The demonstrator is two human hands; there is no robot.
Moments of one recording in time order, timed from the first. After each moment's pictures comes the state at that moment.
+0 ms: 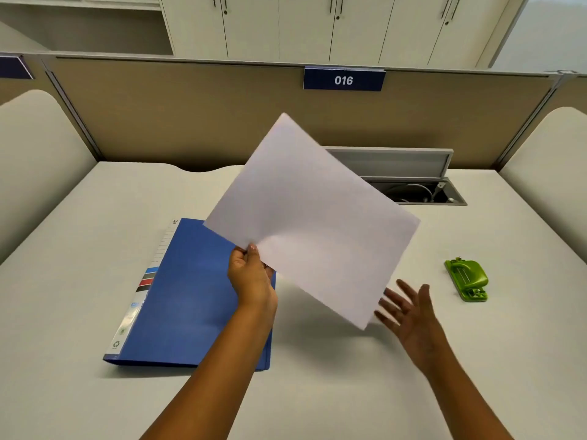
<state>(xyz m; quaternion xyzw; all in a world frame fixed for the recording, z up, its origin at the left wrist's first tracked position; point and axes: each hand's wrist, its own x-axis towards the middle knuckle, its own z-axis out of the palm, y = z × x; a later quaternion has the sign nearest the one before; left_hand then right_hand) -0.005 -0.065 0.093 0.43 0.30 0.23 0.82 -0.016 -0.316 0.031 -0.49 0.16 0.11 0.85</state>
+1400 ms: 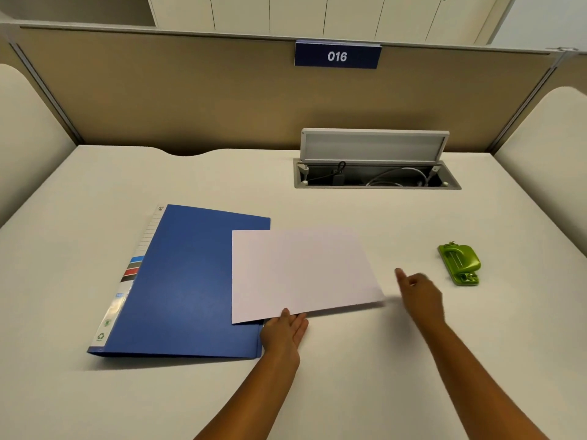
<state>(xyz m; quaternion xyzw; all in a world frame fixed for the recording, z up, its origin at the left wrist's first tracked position) -0.054 -0.117 -0.001 0.31 0.47 -0.07 0.82 0.019 -0.338 0.012 -0.91 0.23 -0.01 0.34</state>
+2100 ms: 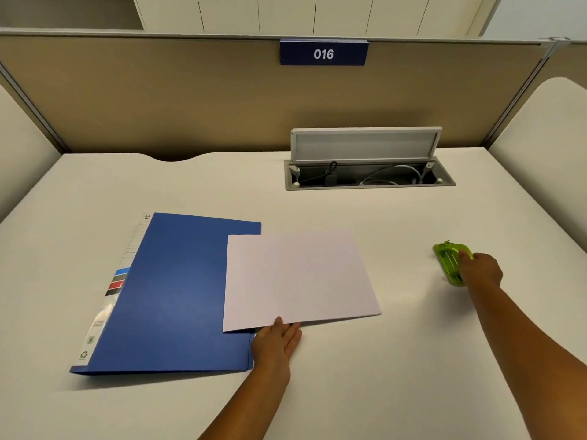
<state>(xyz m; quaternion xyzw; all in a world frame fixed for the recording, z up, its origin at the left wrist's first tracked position) -0.055 -0.119 -0.001 0.36 0.46 -0.08 0.81 0.092 -0.450 0.019 -0.85 0.39 -0.05 0.35</state>
